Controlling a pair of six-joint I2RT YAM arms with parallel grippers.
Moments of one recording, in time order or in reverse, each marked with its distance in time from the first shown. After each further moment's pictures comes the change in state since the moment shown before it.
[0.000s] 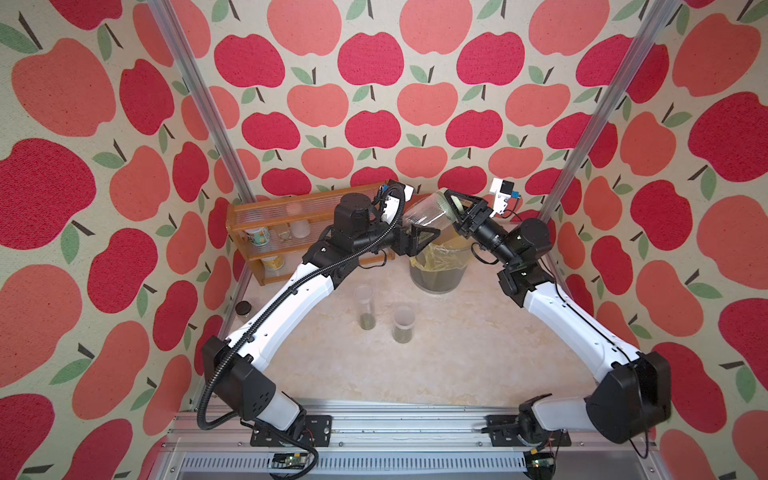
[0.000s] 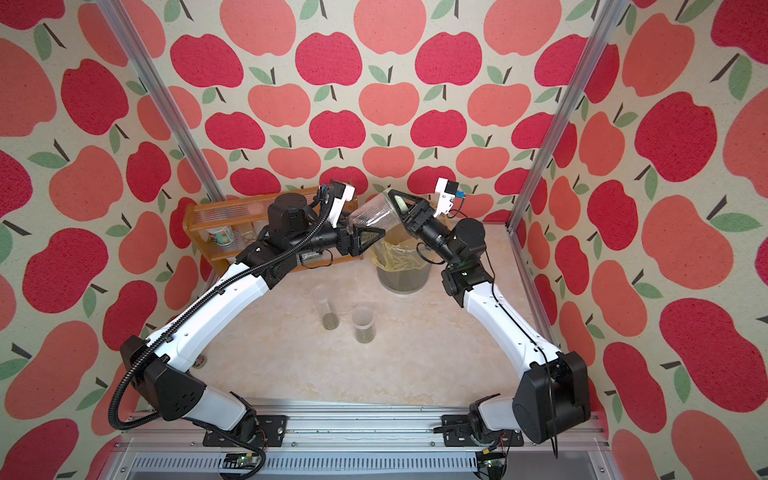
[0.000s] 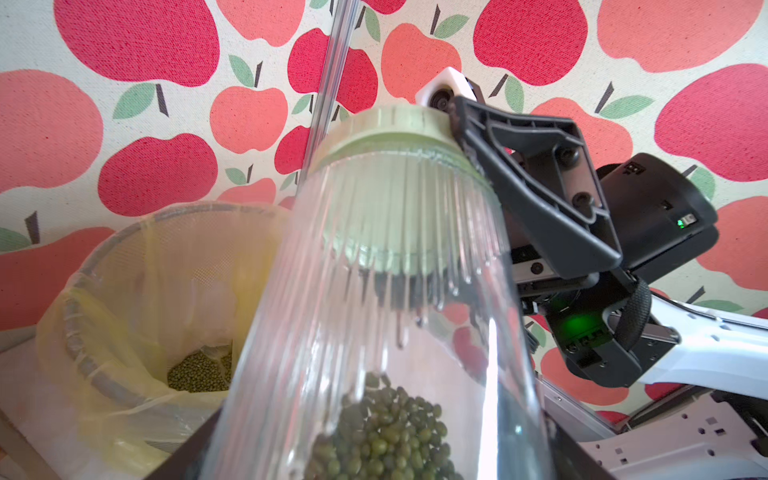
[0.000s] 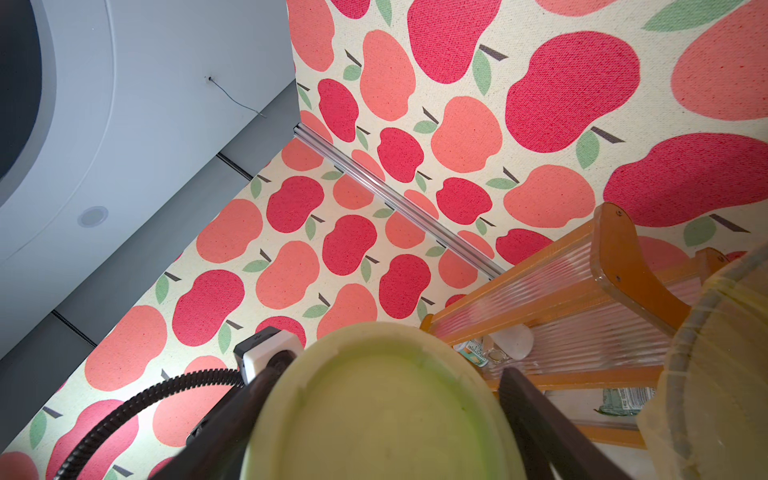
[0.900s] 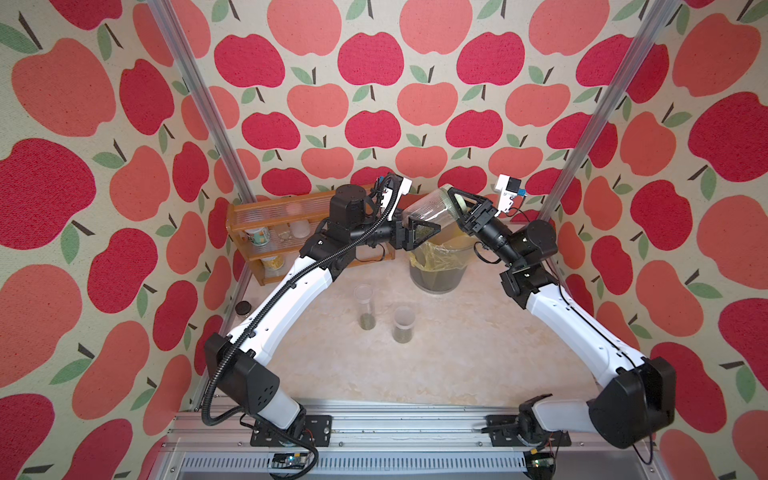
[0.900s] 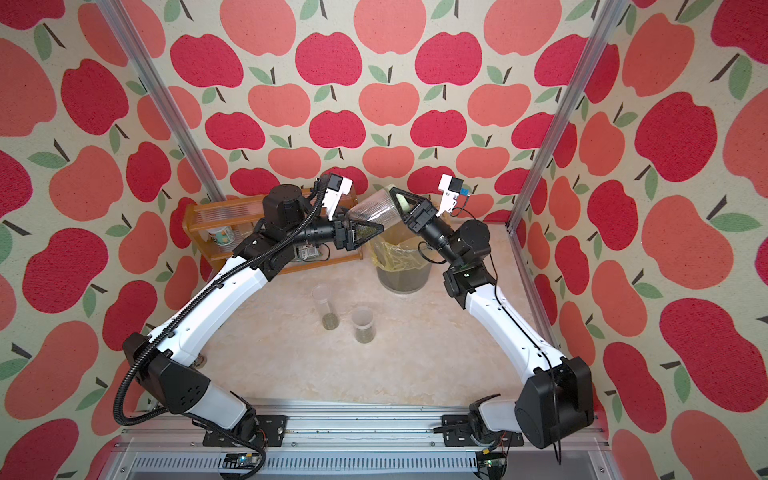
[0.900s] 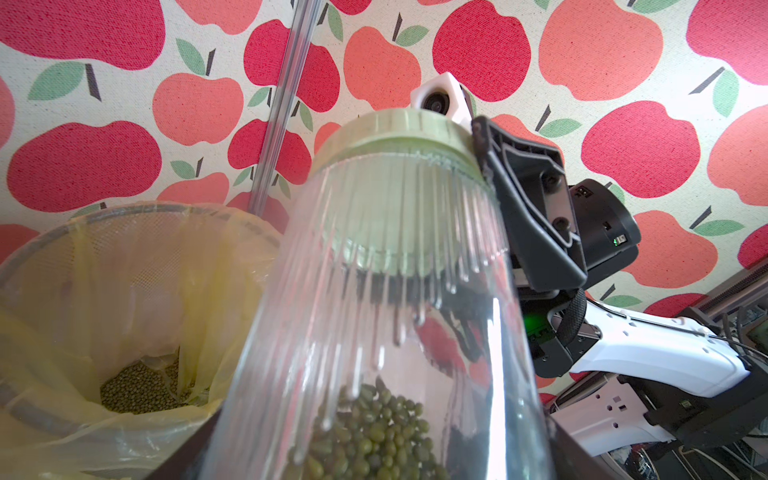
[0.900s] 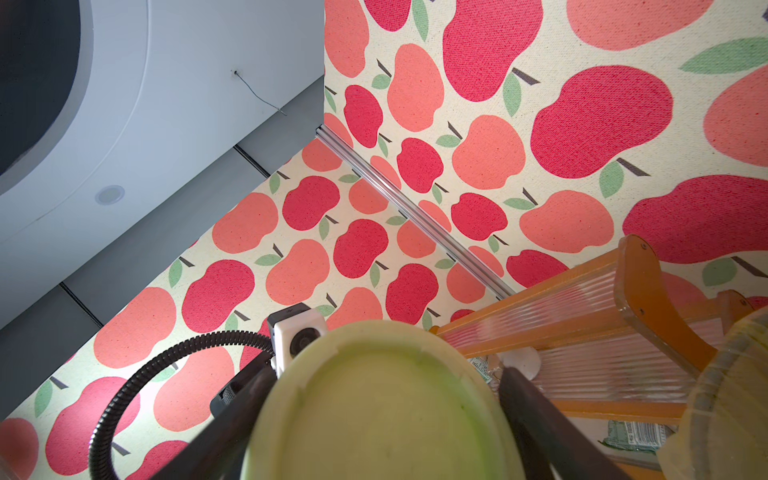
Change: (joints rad) left arm 0.031 0.034 0.072 -0.015 0.150 -0.066; right arm 0.001 -0.027 0.003 0.026 0.001 -0.054
